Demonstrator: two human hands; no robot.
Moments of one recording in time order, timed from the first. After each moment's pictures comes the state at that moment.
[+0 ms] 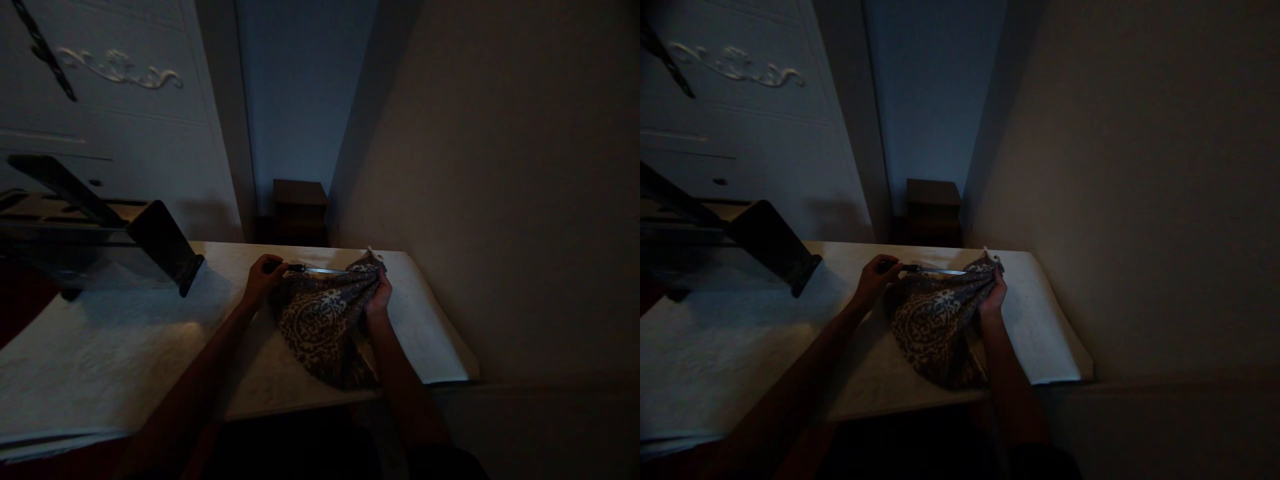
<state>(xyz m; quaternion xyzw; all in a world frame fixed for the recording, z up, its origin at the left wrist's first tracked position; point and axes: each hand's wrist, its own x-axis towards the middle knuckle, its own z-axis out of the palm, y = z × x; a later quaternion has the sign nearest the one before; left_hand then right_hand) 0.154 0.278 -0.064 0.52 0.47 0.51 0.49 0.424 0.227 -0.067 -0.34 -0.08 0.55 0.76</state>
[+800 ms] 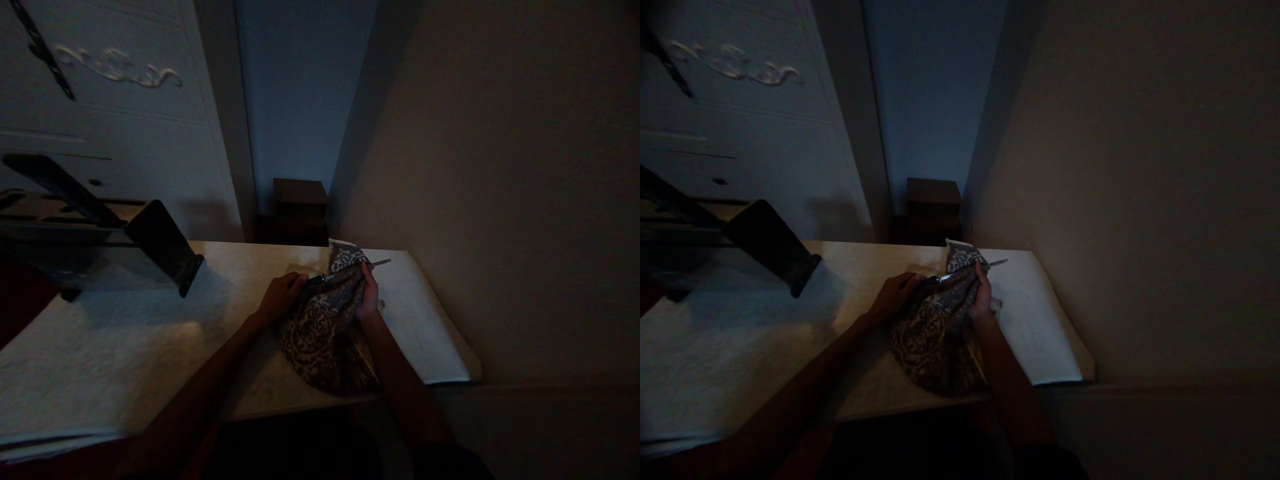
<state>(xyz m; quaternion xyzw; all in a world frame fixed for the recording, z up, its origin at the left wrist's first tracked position) 0.176 0.249 -0.062 0.74 0.46 0.32 0.37 0.387 0.218 -0.053 -0.37 -0.10 0.64 0.66</state>
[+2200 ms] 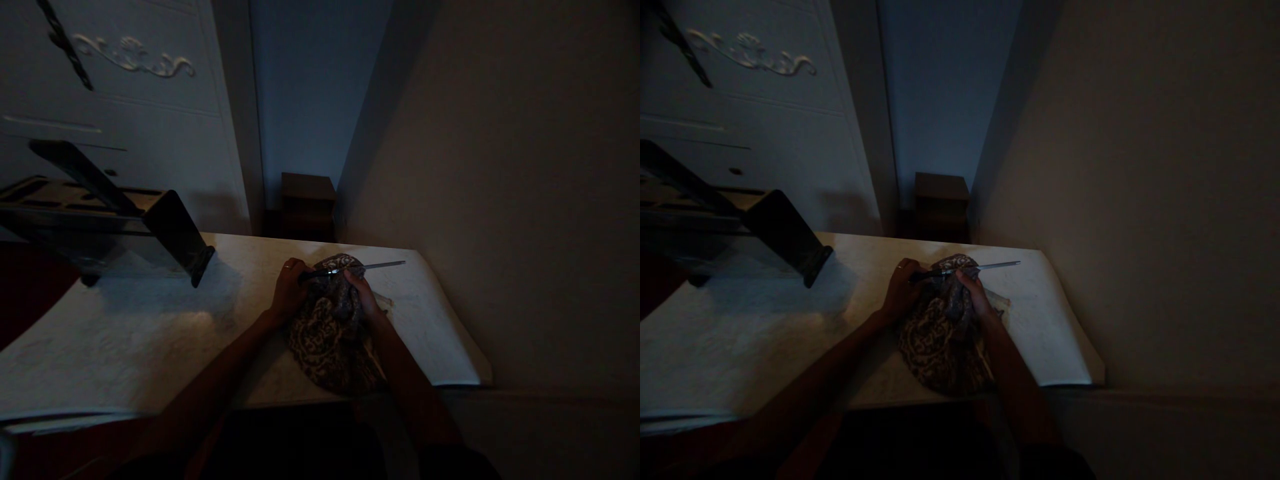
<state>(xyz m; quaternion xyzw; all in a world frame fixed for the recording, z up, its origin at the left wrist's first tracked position) 0.183 0.246 -0.077 0.74 0.41 0.48 0.21 0.366 0.203 -0.054 -0.45 -0.27 0.61 0.60</state>
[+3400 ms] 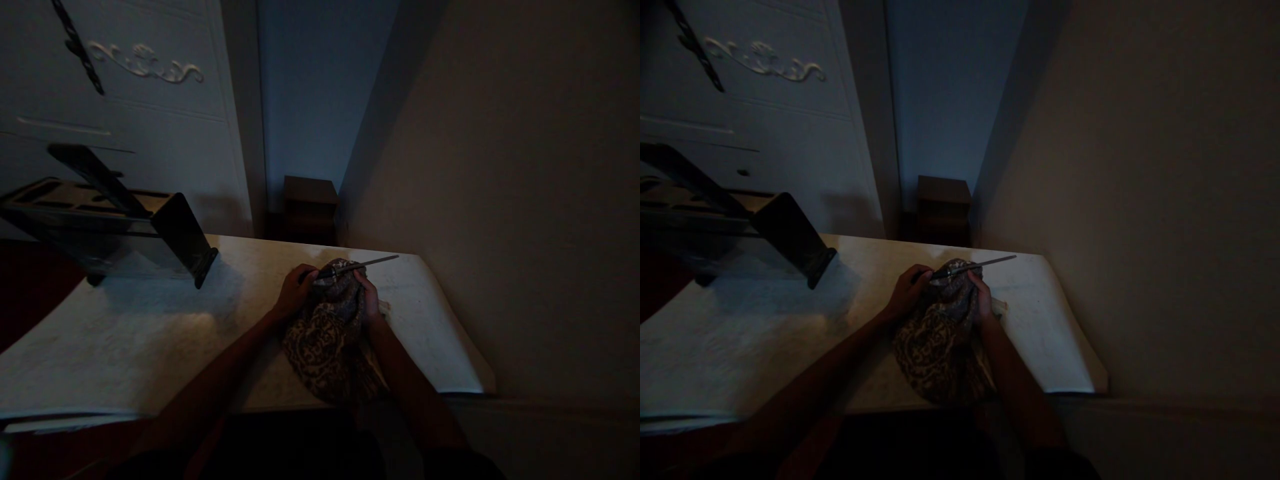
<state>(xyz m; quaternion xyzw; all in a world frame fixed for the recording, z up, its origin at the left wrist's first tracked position) 0.190 0.249 -0.077 0.65 0.42 0.48 0.41 0.369 0.215 -0.060 -0.37 -0.20 0.72 0.55</state>
